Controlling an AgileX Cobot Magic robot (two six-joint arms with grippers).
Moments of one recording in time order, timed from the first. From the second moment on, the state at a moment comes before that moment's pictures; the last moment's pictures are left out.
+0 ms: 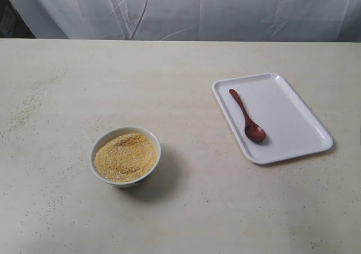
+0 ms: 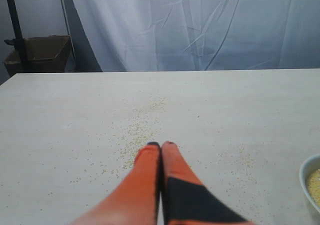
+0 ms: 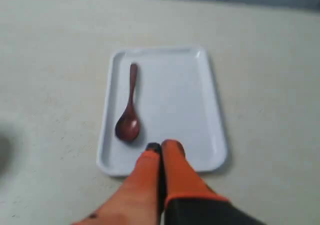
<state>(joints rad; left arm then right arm) -0.05 0.00 0.00 0.07 0.24 -0.06 0.08 0.60 -0.50 0.27 0.58 -0.32</state>
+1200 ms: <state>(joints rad) -0.05 0.00 0.00 0.07 0.24 -0.06 0.08 0.00 -0.22 0.01 0.54 -0.11</state>
